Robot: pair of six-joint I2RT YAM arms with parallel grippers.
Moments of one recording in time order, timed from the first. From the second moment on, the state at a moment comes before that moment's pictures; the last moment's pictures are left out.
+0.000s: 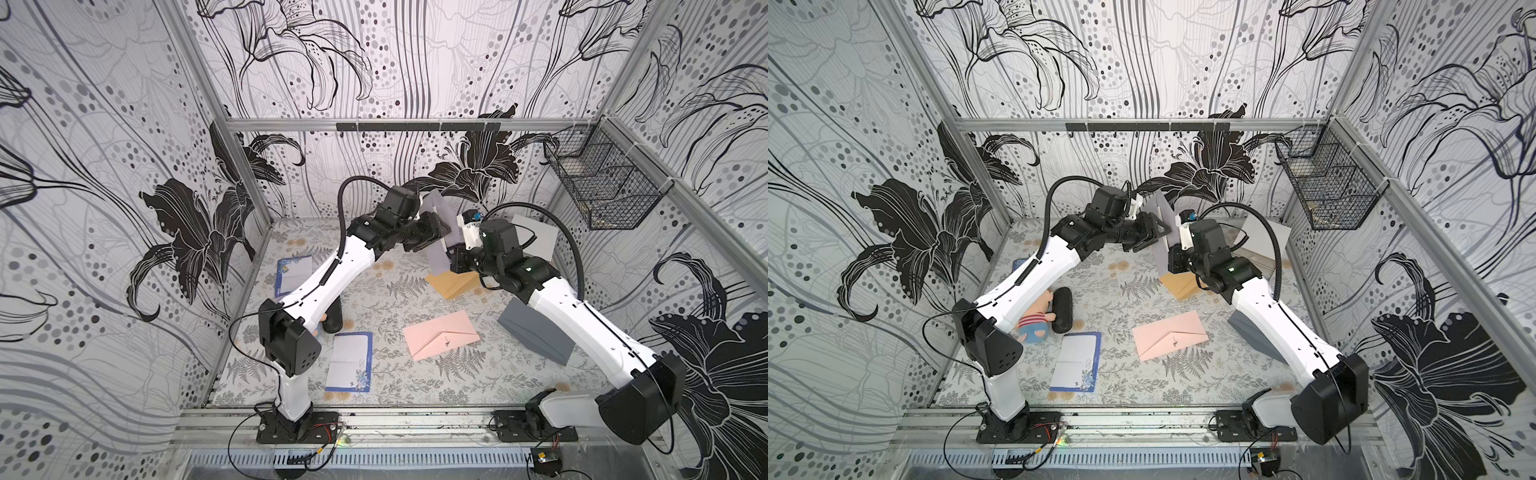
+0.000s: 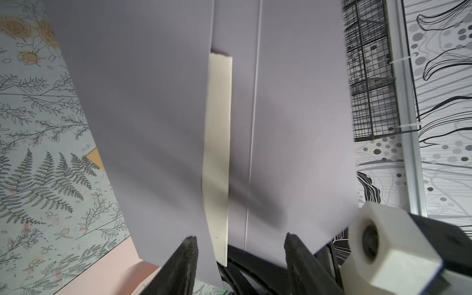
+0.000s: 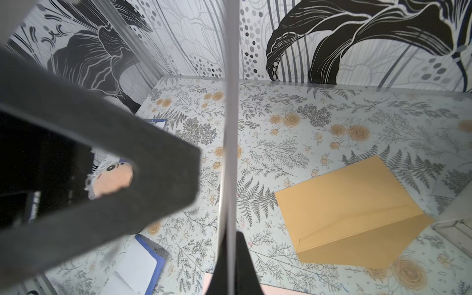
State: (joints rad) left arm -0.59 1.87 2.00 -0.72 0.34 -0.90; right arm 0.53 1.36 1.30 -0.47 -0.07 0.27
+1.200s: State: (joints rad) left arm -0.59 1.88 2.02 -0.83 0.24 -0.84; right arm 0.61 1.35 1.30 -0.49 0.01 0.22
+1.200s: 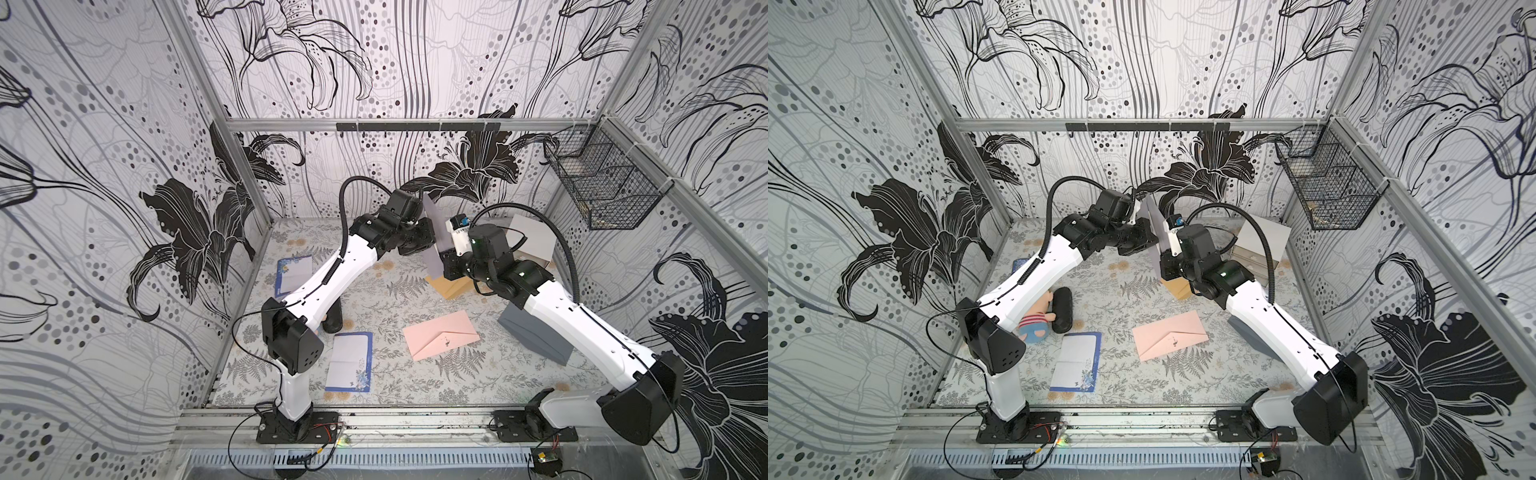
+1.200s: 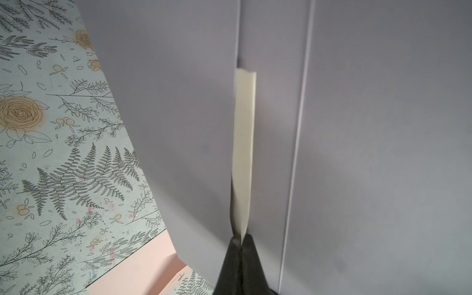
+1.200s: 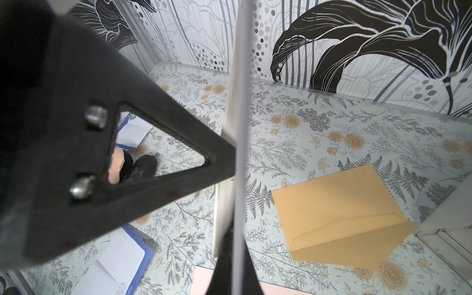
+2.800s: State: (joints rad) left arm -0.32 1.50 1.14 -0.16 0.45 -1.09; right arm 0.41 2.03 1.50 -0.16 -0.10 1.10
